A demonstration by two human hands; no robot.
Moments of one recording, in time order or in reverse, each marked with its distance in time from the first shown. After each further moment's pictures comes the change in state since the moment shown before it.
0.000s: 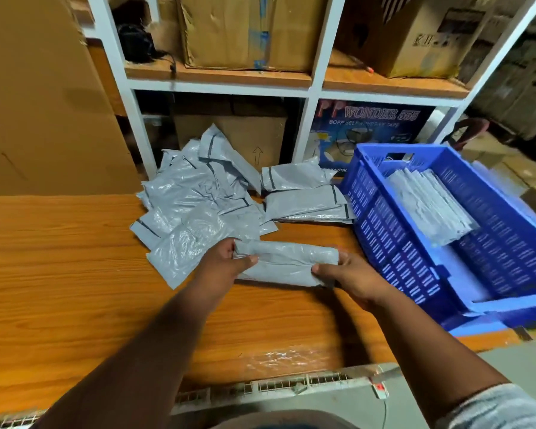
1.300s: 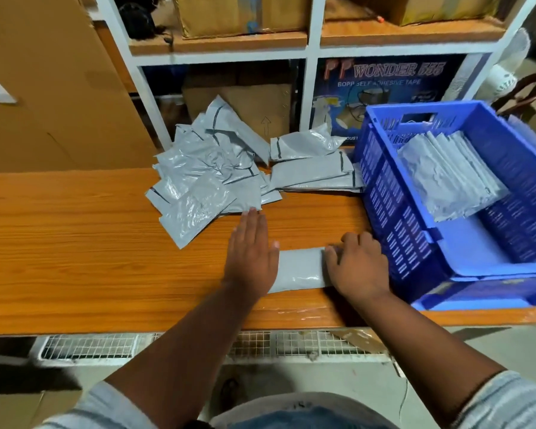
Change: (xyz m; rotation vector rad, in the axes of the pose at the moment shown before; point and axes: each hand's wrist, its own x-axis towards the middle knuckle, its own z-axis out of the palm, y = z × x) left_hand -0.031 -0.065 0.098 1.246 0.331 0.348; right_hand -0.042 0.053 -0.010 -1.272 0.544 -0.086
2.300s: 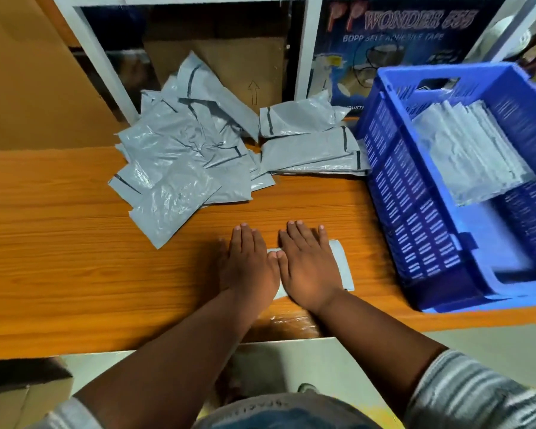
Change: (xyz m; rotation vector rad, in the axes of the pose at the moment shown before) left_hand 0.013 0.007 0.032 0.279 -0.456 -0.195; right_hand 0.015 -0.062 0.071 0.021 -0.094 -0.425
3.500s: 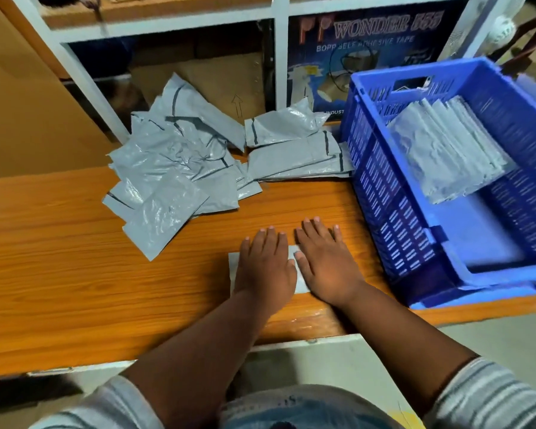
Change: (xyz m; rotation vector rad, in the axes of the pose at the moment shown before) left_hand 0.000 0.040 0.001 0.087 0.090 0.298; right_hand -0.013 0.074 -0.007 0.098 -0.052 -0.018
